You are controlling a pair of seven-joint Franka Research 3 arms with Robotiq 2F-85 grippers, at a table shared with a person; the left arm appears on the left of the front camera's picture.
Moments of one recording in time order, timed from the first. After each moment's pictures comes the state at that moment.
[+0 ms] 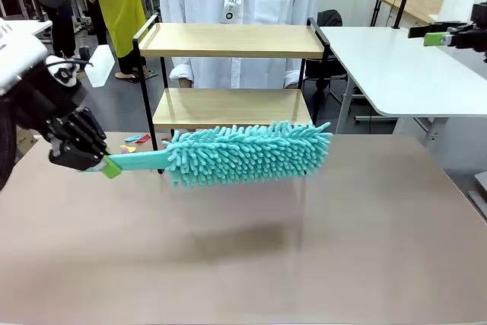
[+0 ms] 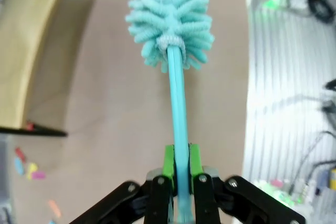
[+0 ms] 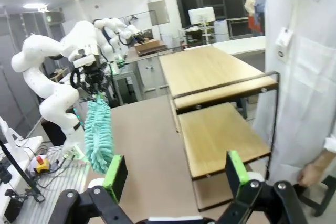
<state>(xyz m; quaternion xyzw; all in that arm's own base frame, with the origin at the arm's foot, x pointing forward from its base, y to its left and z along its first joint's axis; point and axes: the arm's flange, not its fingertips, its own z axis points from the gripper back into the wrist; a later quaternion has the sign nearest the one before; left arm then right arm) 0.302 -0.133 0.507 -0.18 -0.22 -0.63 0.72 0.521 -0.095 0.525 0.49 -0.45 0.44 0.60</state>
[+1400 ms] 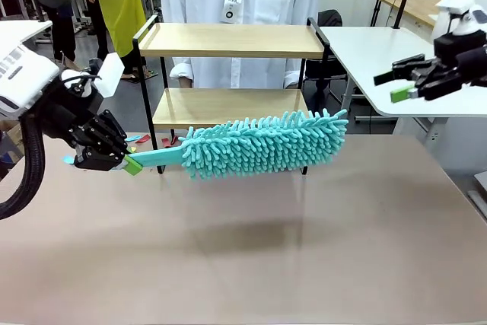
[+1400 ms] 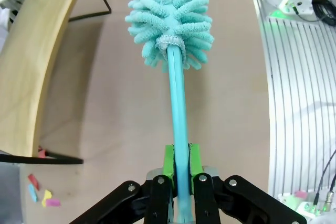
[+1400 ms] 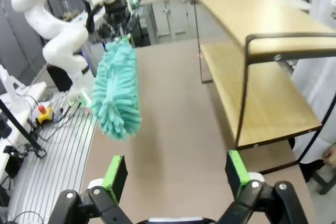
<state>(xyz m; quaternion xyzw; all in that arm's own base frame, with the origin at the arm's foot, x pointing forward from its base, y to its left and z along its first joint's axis) 0.323 -0.137 0.487 -0.19 -0.26 -0.65 0.69 0.465 -0.019 0.487 0.42 -0.37 0.54 0.63</state>
